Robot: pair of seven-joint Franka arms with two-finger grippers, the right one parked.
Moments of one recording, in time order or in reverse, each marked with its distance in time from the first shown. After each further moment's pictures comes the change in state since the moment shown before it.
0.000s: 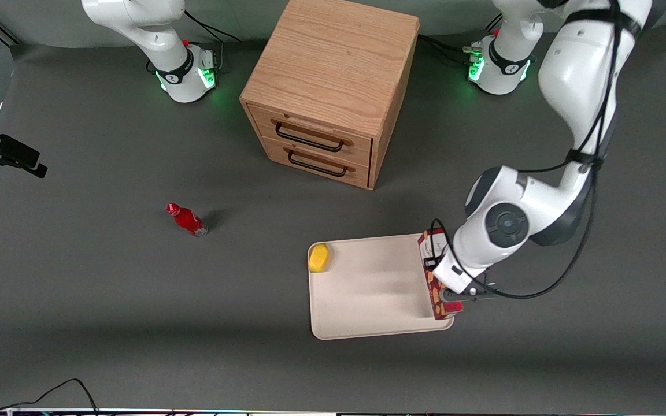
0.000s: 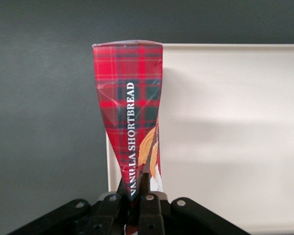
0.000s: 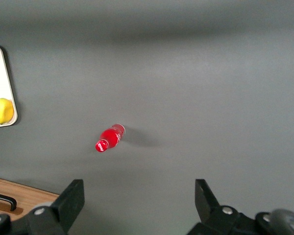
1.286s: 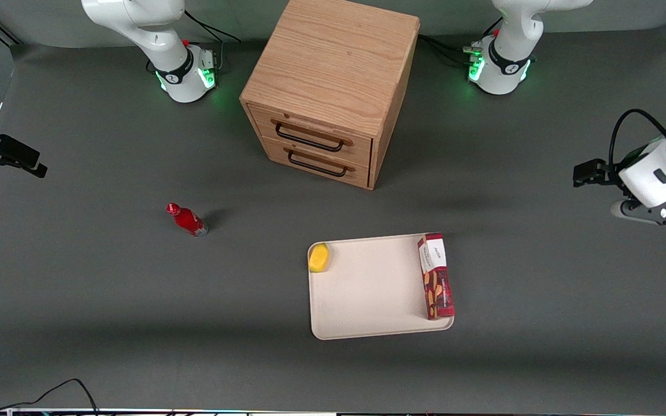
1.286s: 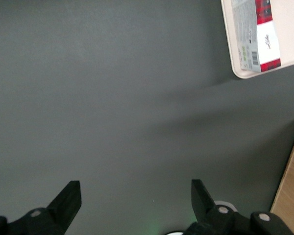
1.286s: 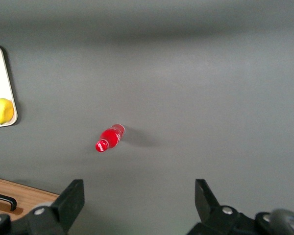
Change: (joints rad) arm 0.057 -0.600 0.367 -0.107 -0.251 -0.666 0.770
